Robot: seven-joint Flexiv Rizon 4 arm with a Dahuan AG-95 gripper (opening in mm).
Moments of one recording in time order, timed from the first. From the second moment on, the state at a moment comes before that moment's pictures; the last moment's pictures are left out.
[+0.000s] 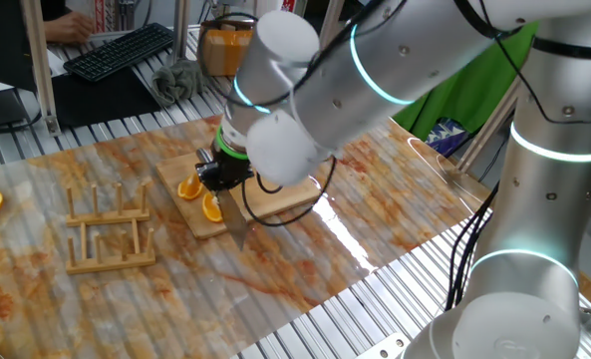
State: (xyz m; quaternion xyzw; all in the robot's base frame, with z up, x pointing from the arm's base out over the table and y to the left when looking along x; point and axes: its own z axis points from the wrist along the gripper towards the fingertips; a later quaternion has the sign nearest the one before) arm 0.556 0.088 0.044 0.09 0.99 0.01 0.13
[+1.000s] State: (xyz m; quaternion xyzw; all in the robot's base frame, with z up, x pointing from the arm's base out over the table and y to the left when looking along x) arm 0.603 0.079 0.041 0.08 0.99 0.00 0.15
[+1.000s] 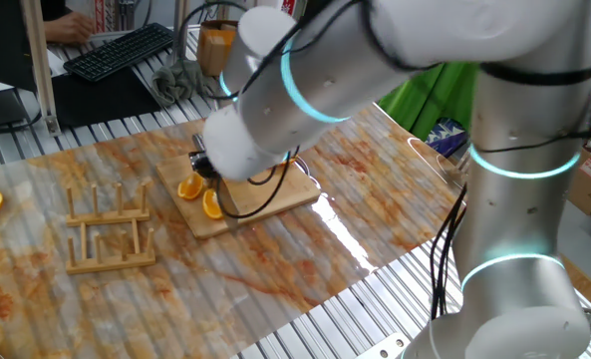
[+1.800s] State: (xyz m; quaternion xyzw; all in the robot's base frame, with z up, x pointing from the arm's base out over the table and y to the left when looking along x) arm 0.617 0.079 0.042 0.08 0.99 0.00 0.15
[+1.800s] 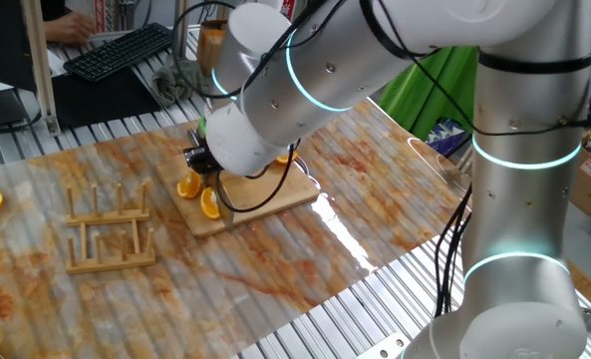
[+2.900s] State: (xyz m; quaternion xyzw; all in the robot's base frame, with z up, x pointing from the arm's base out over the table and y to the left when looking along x) arm 0.651 0.069 0.050 0.05 1.00 0.00 0.06
